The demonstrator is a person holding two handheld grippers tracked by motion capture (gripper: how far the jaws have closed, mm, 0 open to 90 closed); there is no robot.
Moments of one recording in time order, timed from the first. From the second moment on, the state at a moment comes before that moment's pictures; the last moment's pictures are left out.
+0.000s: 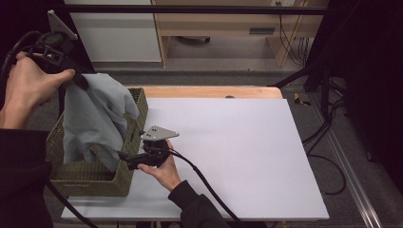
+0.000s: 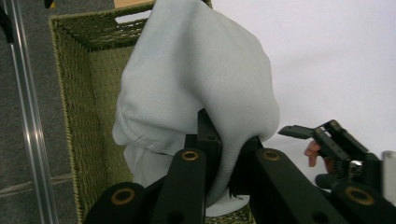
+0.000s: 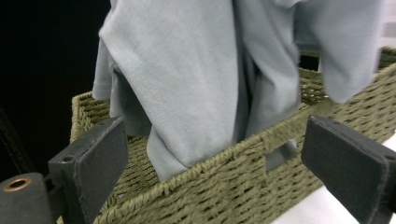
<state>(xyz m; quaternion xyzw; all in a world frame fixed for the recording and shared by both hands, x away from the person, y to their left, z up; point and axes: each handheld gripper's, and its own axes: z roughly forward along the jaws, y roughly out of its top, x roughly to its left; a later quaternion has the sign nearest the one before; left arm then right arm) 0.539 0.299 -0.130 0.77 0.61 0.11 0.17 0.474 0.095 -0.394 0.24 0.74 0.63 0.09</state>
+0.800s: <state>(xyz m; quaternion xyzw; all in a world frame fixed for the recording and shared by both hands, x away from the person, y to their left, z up) 0.532 0.303 -0.124 0.77 0.60 0.11 0.18 0.476 0.146 -0.403 0.23 0.78 0.57 0.10</state>
